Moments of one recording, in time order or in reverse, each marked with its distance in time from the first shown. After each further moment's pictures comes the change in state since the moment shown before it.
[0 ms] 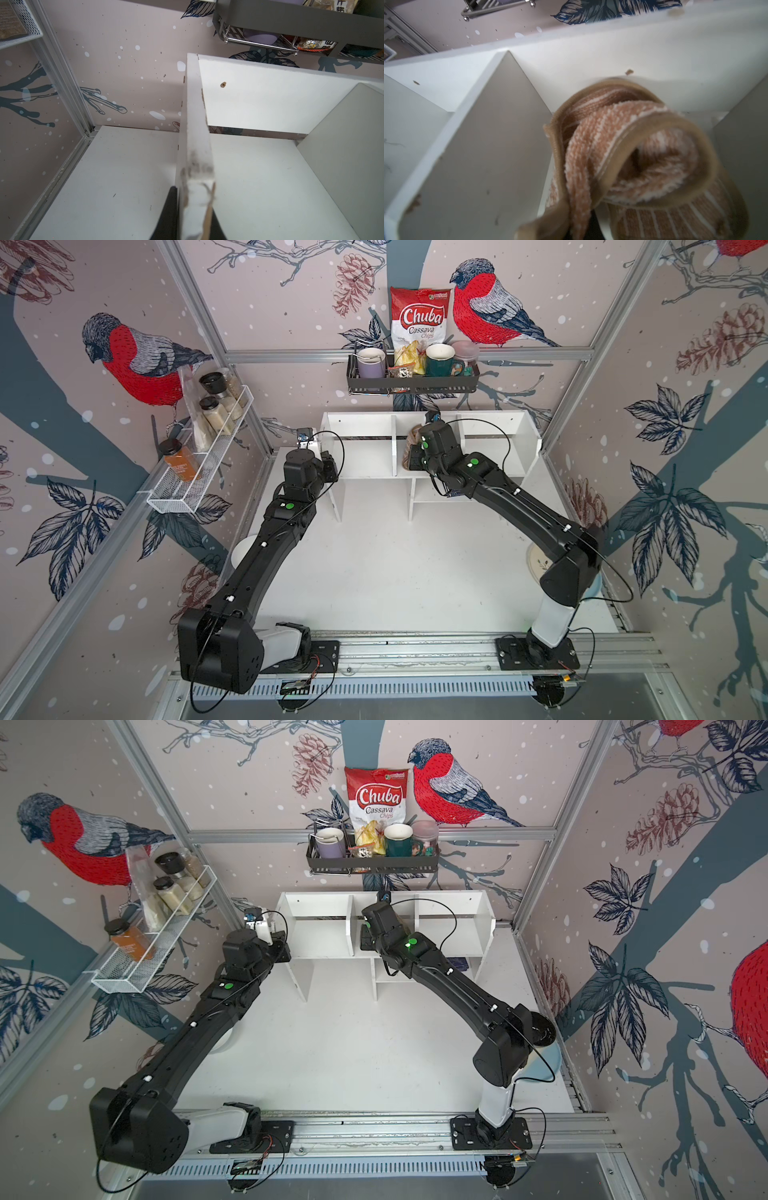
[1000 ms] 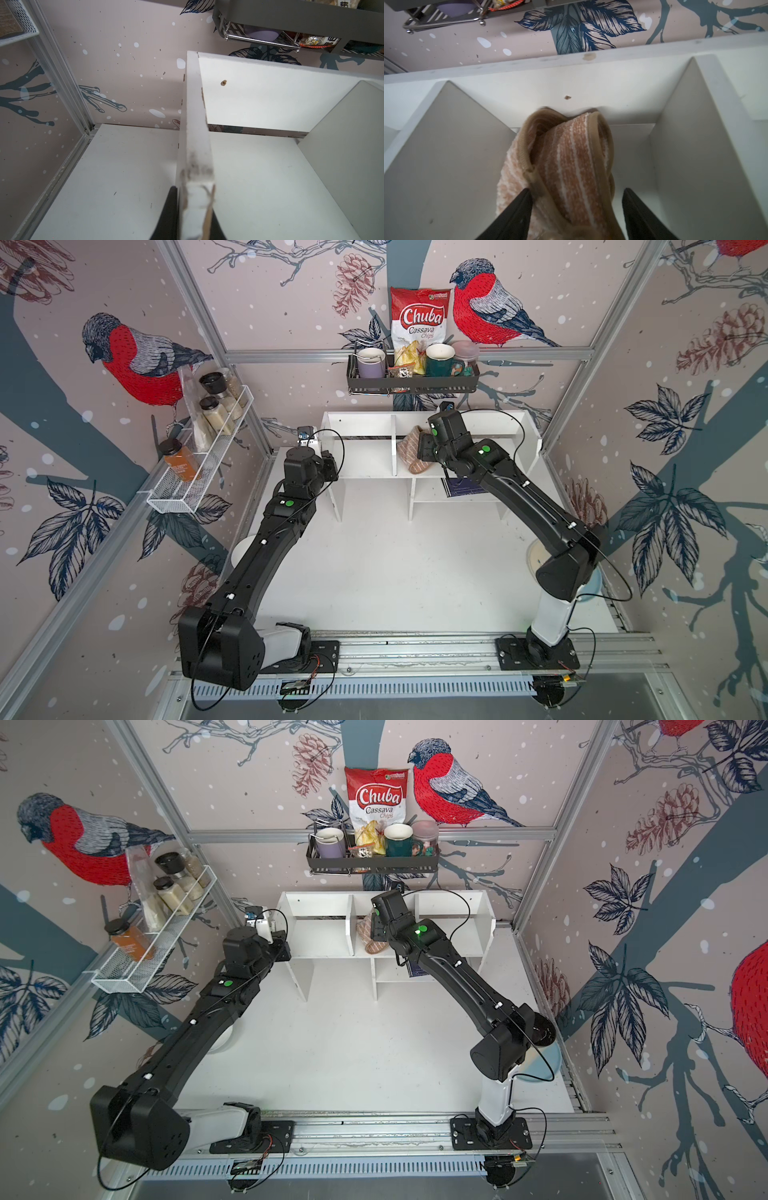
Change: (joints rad) left arm 0.003 0.013 0.025 -0.031 0.006 0.003; right arm -0.061 0.077 0.212 -0.193 0.047 -0.002
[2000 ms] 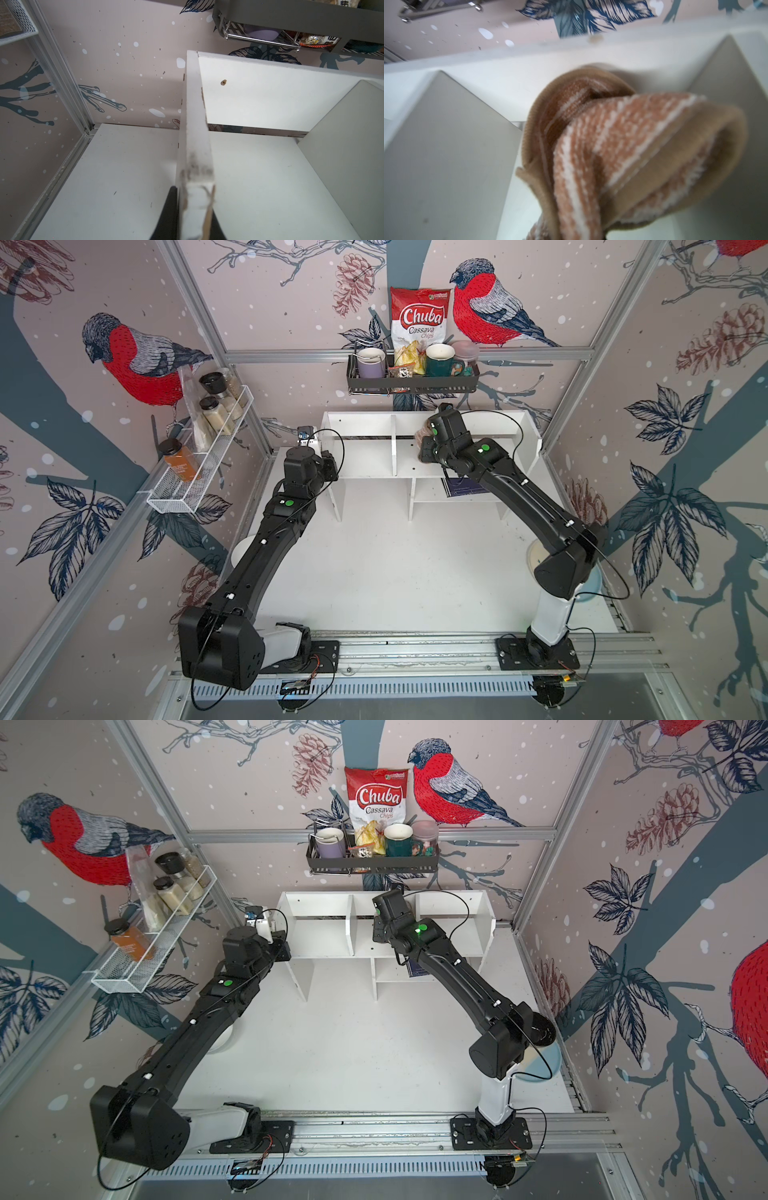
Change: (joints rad) left arm 0.000 0.000 0.004 -0.006 0.002 0.000; right arm 0.004 0.030 0.054 -0.013 -0.040 -0.008
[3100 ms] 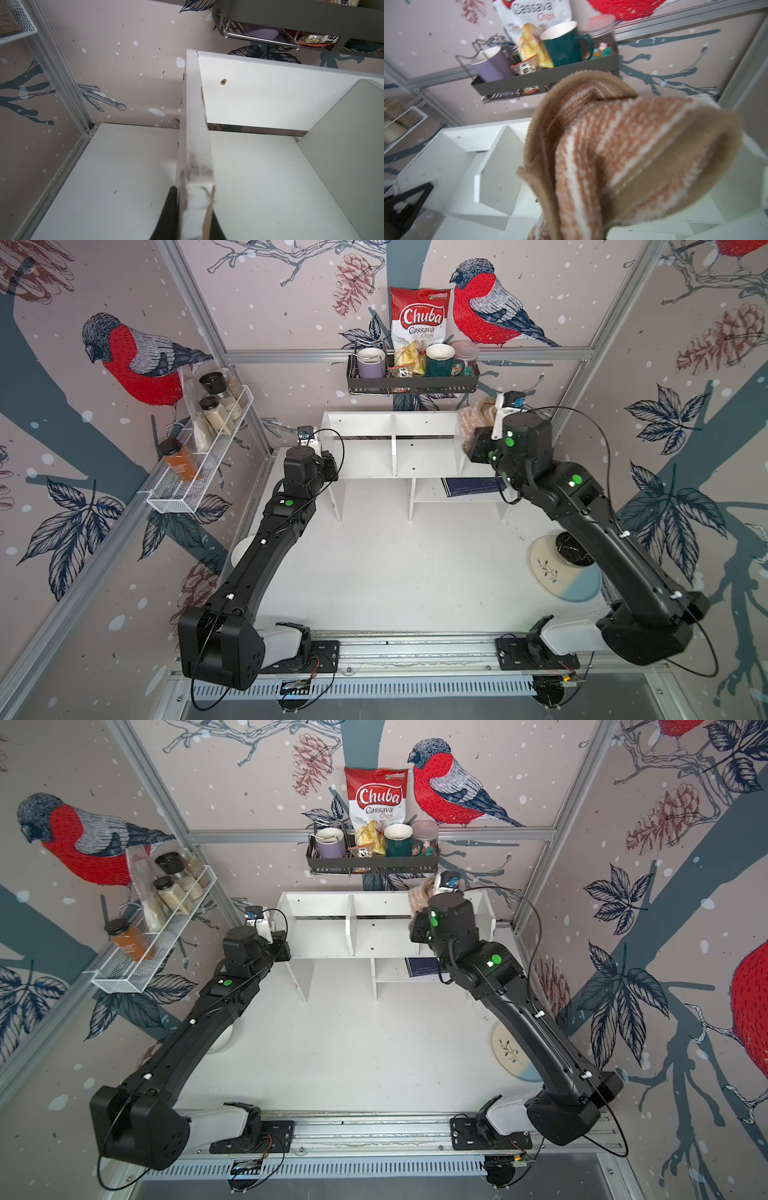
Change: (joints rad) left arm 0.000 0.000 0.004 -0.010 0.002 0.000; right arm -0.092 -0.513 -0.297 0.068 0.100 -0.074
